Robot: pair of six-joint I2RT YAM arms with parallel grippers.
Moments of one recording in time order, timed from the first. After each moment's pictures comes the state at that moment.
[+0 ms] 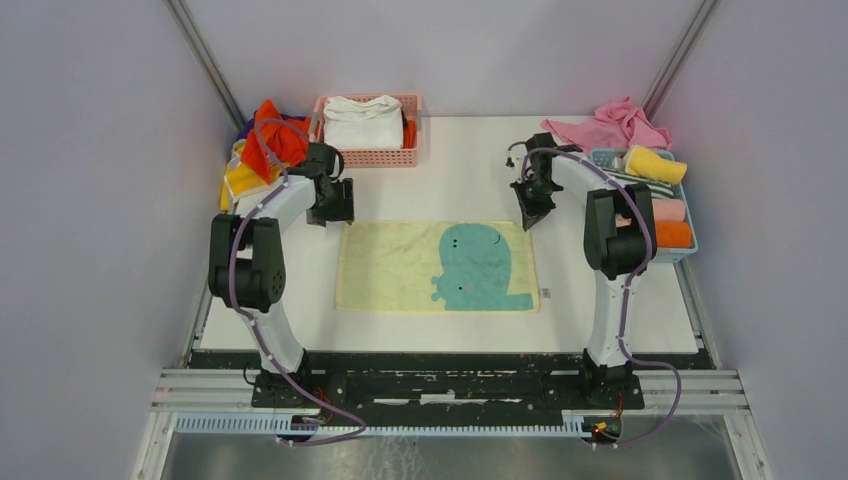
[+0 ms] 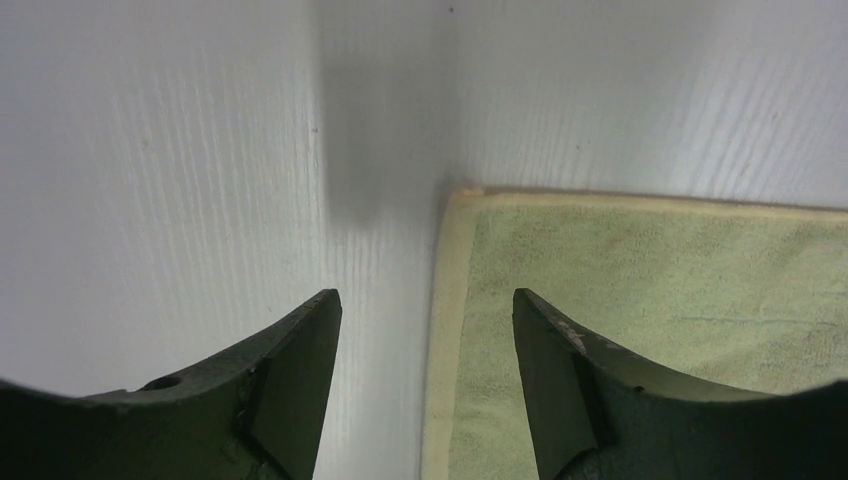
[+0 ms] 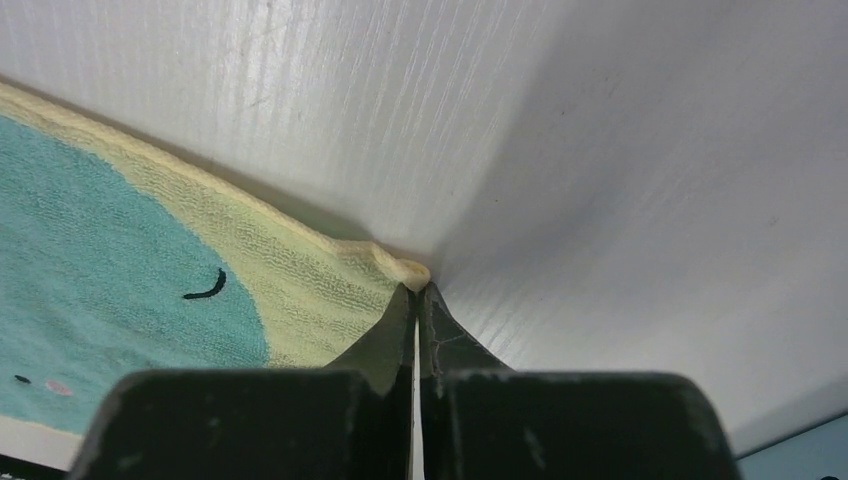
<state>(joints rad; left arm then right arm) -0.13 1.83 1.30 -0.60 -0.07 -0.16 0.17 2.16 1.65 -0.87 -0.15 -0.15</state>
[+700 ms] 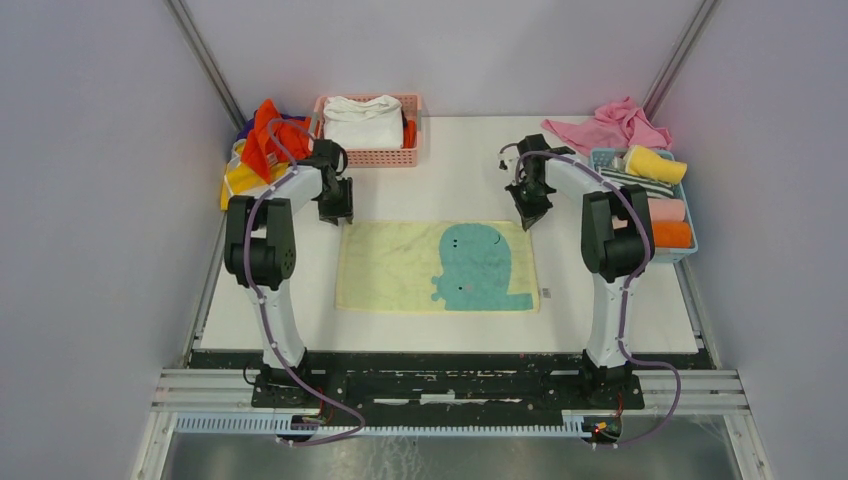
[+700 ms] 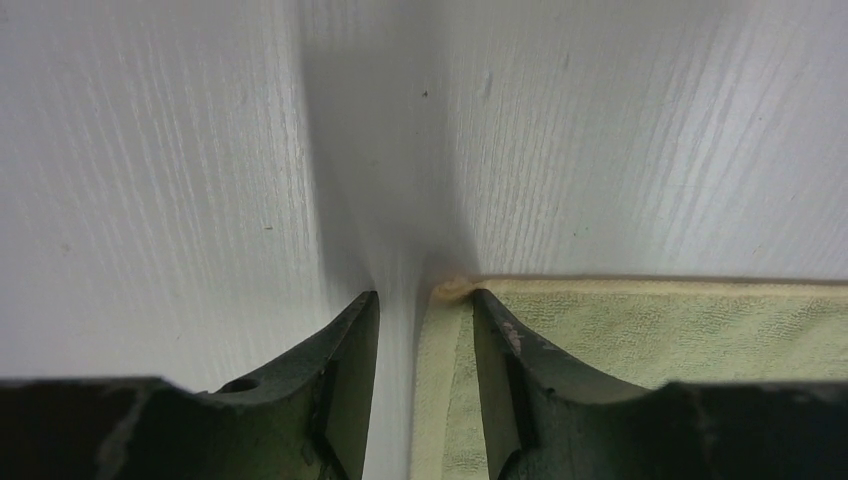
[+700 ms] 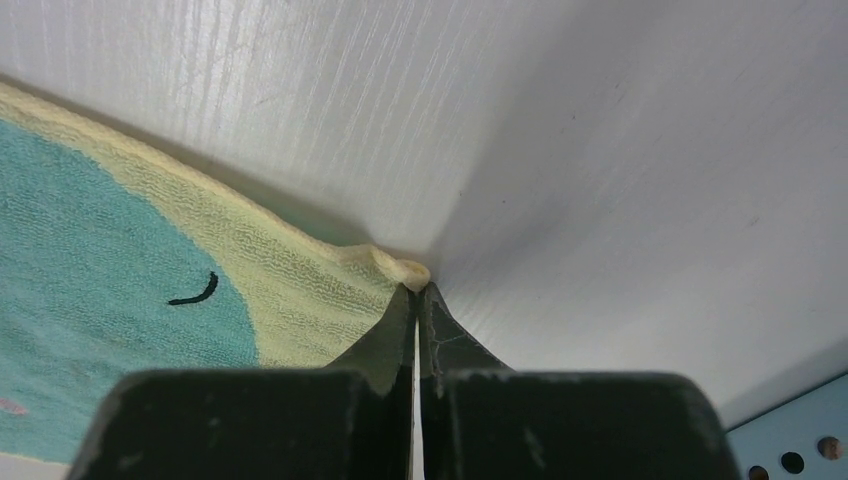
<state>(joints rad) -0.11 2.03 1.45 -0.63 0.01 -0.15 0.21 2.13 1.61 -0.83 -0.06 -0.18</state>
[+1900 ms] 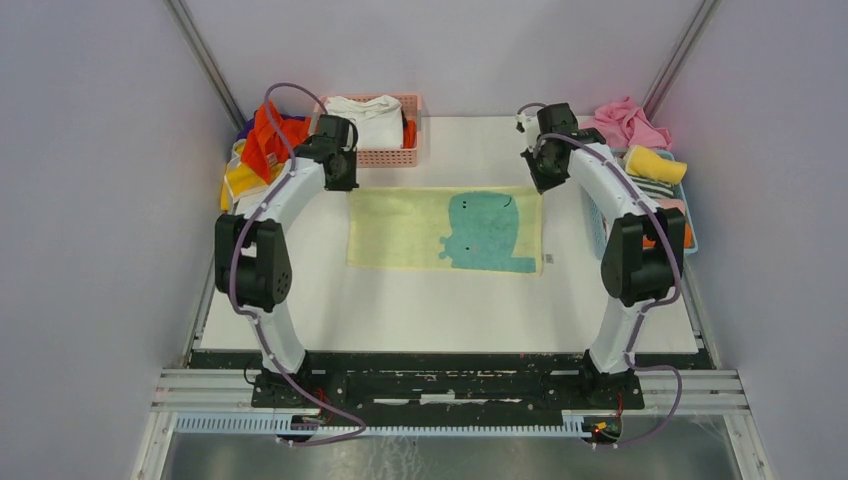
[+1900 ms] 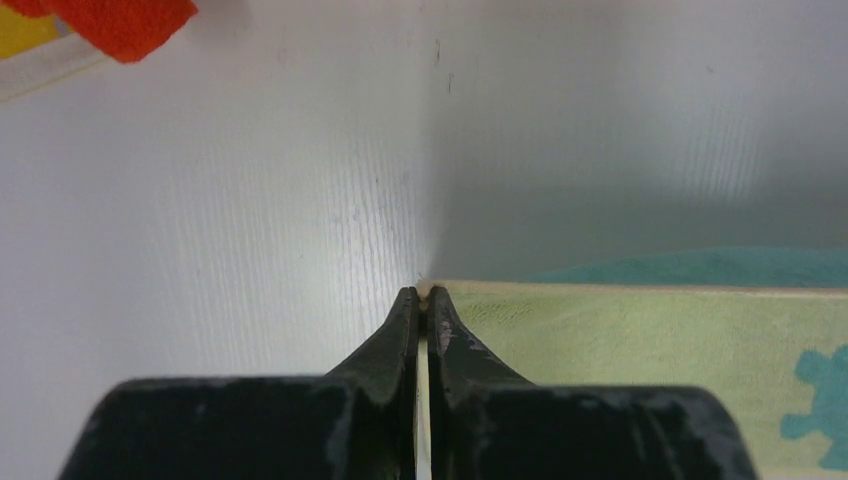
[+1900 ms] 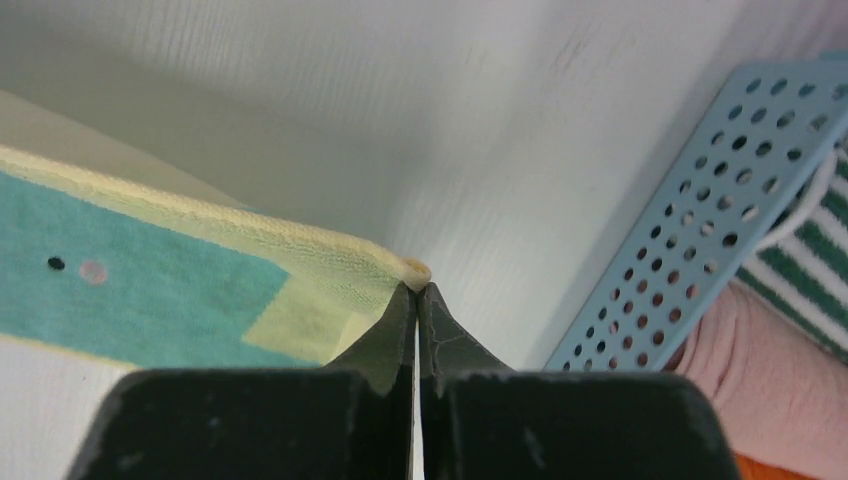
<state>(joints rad) -0.20 1.91 1.59 -0.61 -0.13 -0.11 0.19 1.95 1.70 -0.82 0.06 -0.21</state>
